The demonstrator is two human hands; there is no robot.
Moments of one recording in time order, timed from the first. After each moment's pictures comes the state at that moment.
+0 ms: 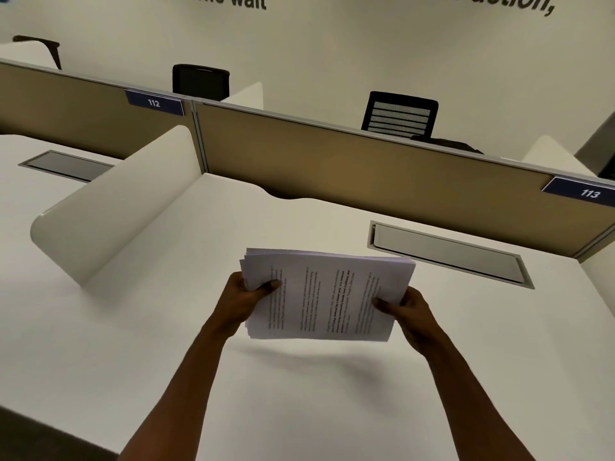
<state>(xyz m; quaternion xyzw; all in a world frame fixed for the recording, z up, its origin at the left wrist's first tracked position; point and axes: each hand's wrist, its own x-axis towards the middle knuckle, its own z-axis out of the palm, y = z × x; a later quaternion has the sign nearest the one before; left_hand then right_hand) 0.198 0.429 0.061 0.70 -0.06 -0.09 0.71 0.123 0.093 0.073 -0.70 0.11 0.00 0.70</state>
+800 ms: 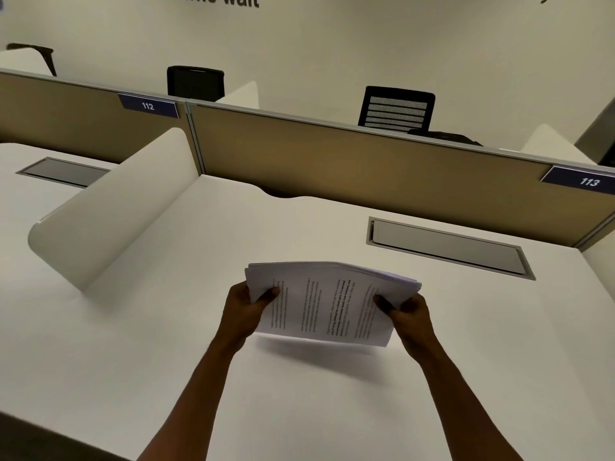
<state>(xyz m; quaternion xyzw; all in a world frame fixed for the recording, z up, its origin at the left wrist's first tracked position) 0.187 0.417 0.033 0.70 -0.02 -0.04 0.72 0.114 0.100 0.046 -0.69 0.13 -0.10 0.71</state>
